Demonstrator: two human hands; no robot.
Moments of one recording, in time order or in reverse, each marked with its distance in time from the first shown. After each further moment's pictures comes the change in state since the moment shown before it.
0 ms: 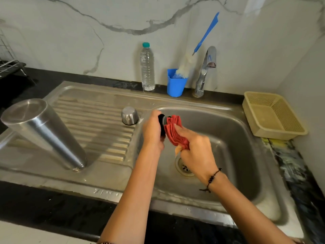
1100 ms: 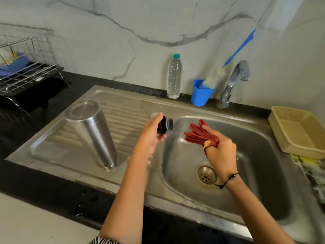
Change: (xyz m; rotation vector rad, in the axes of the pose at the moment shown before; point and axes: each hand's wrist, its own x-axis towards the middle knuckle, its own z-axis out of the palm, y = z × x) left_hand 0.040 0.036 -0.093 0.382 -0.064 0.251; right_hand 0.016 -0.016 0.025 0.197 0.174 0.258
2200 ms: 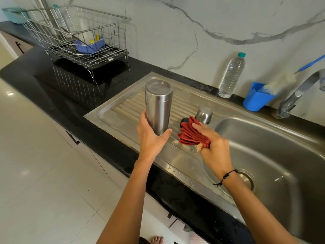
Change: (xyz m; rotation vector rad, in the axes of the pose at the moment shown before) left_hand -0.080 -0.040 -0.130 0.353 0.528 0.330; right_hand -0.048 -0.042 0.095 -0.019 -0.333 -0.482
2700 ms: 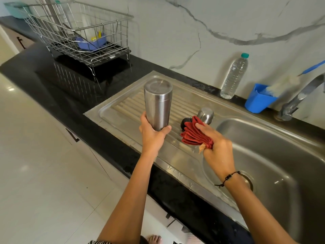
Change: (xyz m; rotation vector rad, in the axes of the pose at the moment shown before) left_hand 0.008 0.005 0.010 -0.304 -0.019 -0.206; right_hand 0.002 0.005 -0.004 -0.027 0.011 -0.041
